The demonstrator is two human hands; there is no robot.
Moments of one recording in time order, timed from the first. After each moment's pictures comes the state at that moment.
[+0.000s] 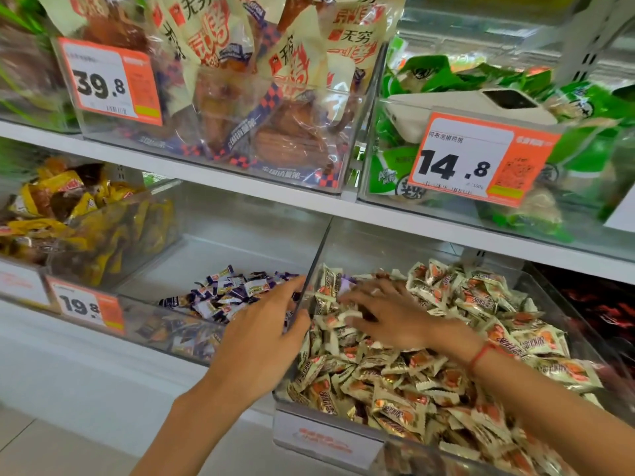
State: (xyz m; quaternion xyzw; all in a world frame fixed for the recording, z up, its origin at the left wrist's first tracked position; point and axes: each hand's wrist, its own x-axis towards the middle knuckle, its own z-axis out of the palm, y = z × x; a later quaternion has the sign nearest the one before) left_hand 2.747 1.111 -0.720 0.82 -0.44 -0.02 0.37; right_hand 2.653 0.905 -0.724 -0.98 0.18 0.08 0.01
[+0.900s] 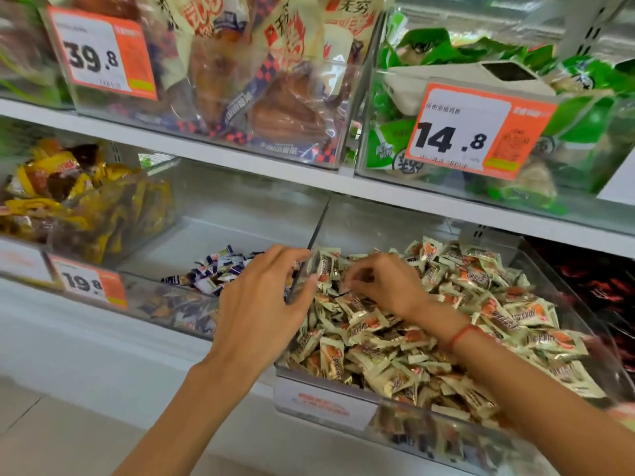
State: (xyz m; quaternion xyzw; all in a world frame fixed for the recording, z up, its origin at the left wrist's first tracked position) left_hand 2.740 1.110 -0.720 0.81 -0.44 0.14 0.37; right_hand 2.657 0.909 -0.727 -0.97 0.20 -0.12 0.10
